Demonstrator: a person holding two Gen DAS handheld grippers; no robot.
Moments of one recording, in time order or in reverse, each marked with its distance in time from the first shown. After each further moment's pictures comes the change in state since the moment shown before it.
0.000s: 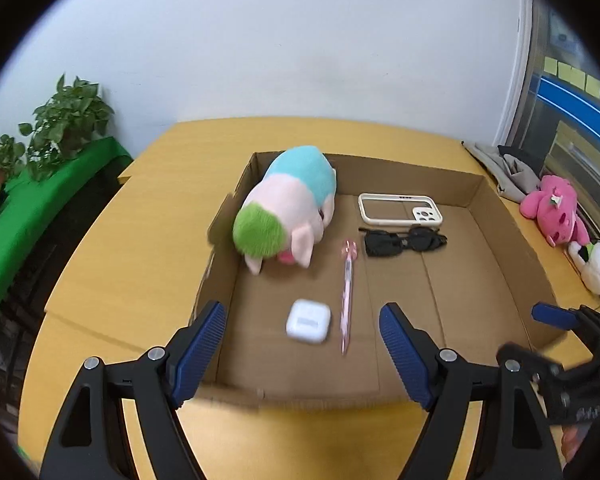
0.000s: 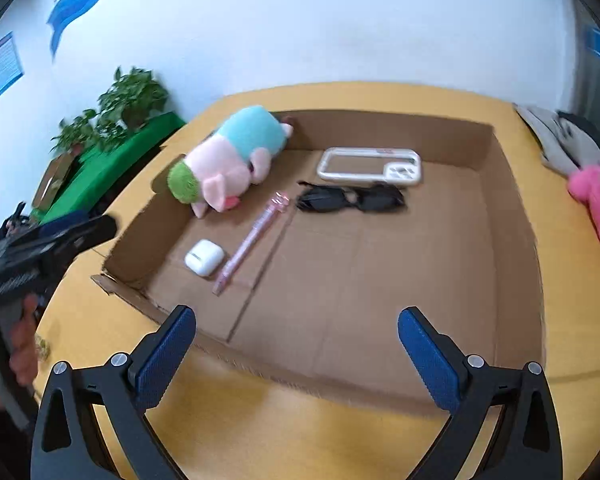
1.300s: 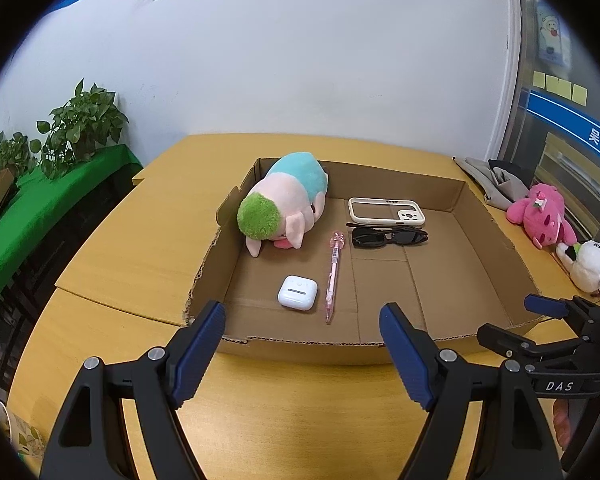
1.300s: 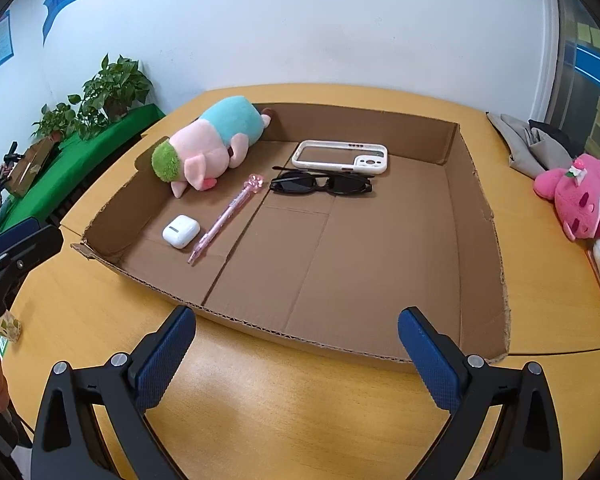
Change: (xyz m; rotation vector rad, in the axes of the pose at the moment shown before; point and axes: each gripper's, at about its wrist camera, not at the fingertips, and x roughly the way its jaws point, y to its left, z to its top) left arm -0.036 -0.009 -0.037 -0.015 -0.076 -0.010; right arm -0.011 0.005 -0.025 -0.053 -0.014 -0.121
